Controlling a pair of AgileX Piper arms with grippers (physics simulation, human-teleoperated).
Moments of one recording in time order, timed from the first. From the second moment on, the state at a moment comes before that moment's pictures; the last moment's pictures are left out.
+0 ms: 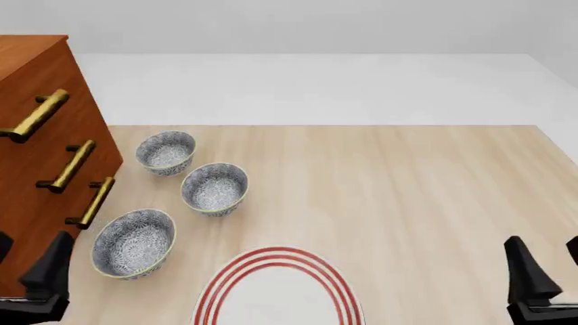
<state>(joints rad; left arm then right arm) 0.00 0.06 -0.05 0.05 -0.01 0.00 0.00 0.00 0.00 0.00</state>
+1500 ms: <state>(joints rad) -0.41 0.40 -0.44 0.27 0.21 0.00 0.00 0.00 -0.01 -0.01</state>
